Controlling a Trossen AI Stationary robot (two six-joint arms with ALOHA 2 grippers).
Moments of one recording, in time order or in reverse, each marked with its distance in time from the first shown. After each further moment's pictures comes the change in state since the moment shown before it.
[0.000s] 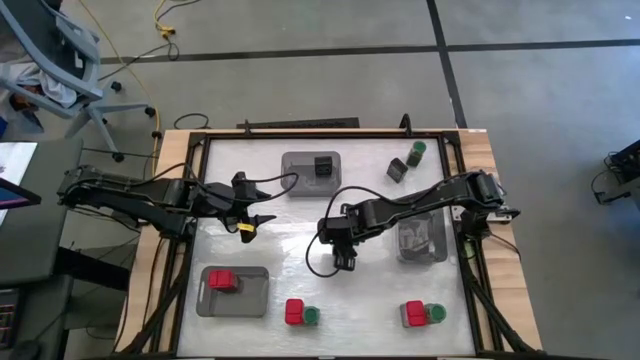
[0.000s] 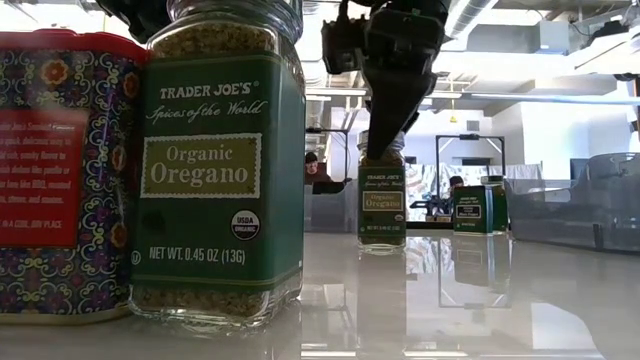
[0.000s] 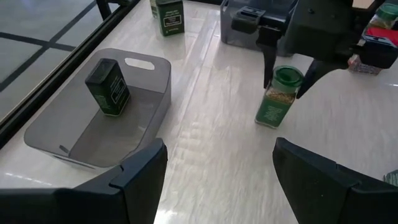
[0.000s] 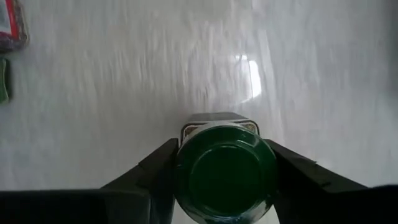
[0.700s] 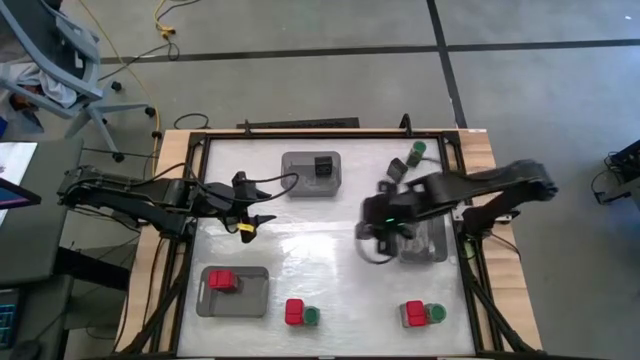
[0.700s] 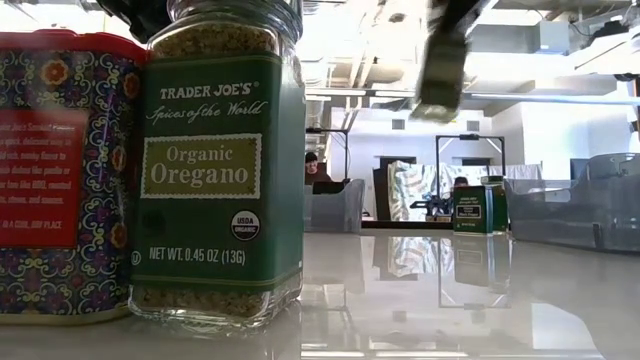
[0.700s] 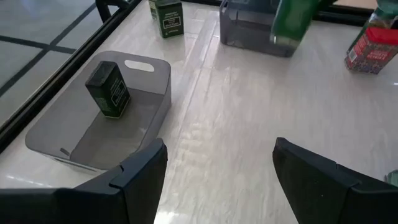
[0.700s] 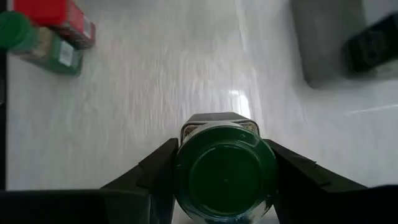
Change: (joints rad) left arm 0.000 0.000 0.000 0.006 0.000 0.006; right arm 0.043 -0.459 -0.050 -0.228 0.077 -0.030
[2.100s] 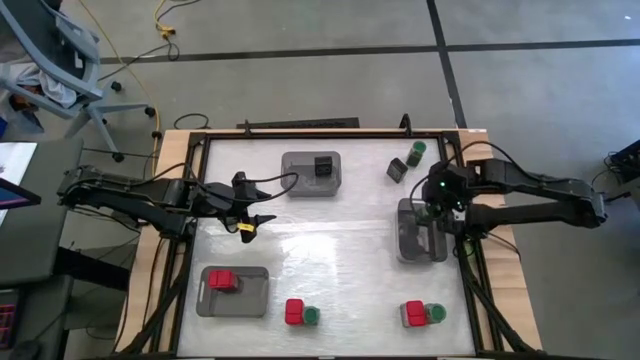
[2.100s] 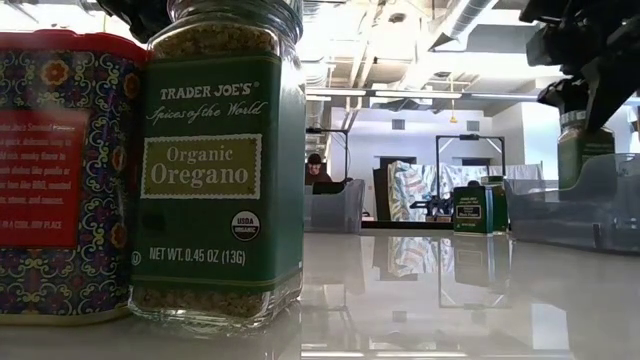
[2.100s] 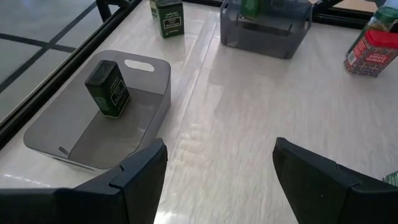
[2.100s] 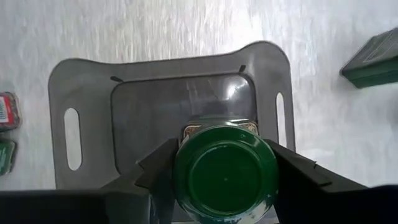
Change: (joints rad) left arm 0.000 0.000 0.000 0.001 0.000 -0.006; right arm -0.453 -0.638 -0.642 -0.127 -0.236 -0.354
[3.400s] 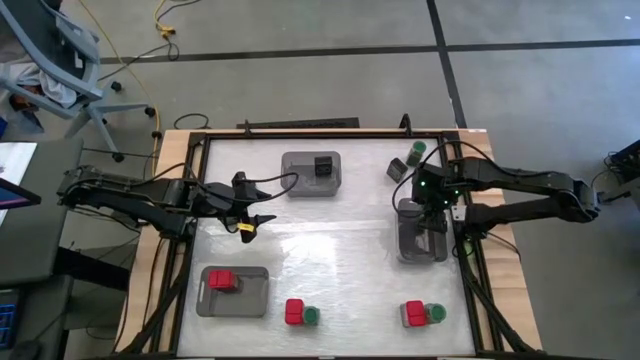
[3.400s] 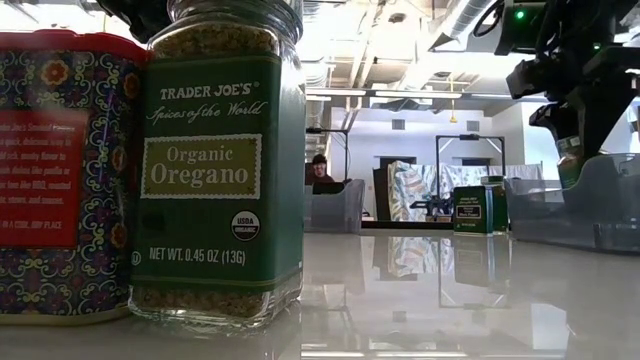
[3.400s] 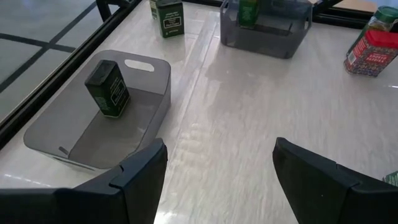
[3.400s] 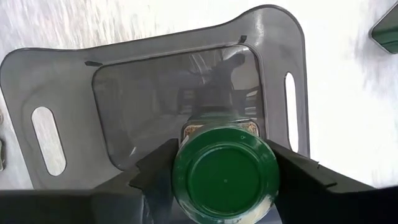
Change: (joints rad) left arm 0.000 0.000 0.000 0.000 0.000 0.000; right arm -0.047 0.178 -0.015 0.006 -0.016 0.011
